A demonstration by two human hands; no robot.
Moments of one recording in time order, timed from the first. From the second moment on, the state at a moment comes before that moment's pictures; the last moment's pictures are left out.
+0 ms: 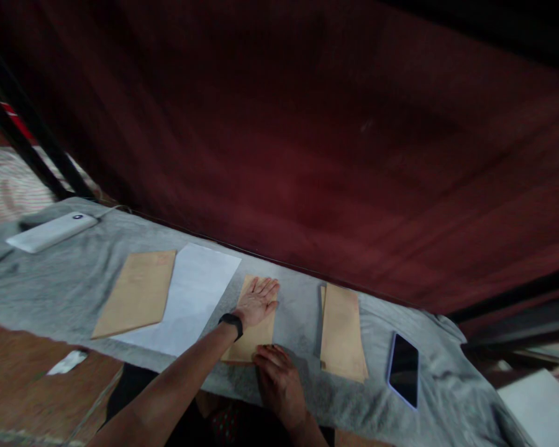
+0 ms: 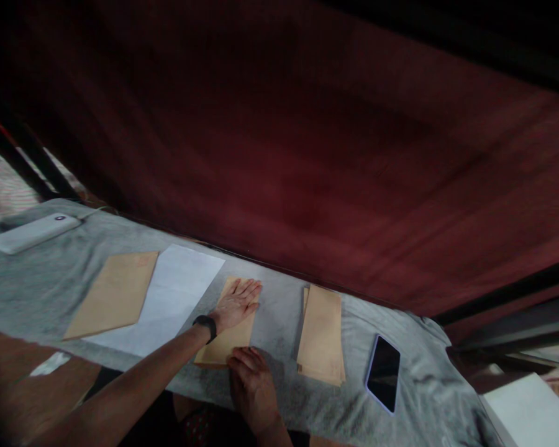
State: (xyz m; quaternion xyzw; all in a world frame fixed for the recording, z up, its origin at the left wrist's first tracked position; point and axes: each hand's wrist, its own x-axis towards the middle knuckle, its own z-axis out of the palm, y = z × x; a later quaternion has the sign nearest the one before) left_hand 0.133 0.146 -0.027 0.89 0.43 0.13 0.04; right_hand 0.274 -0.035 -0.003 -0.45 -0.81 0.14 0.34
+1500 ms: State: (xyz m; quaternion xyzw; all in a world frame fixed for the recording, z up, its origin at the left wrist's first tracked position) left_hand 0.076 0.055 -0.001 0.93 0.28 0.11 0.20; right_hand 0.283 -0.039 -0.011 -0.46 -0.82 0.16 0.30
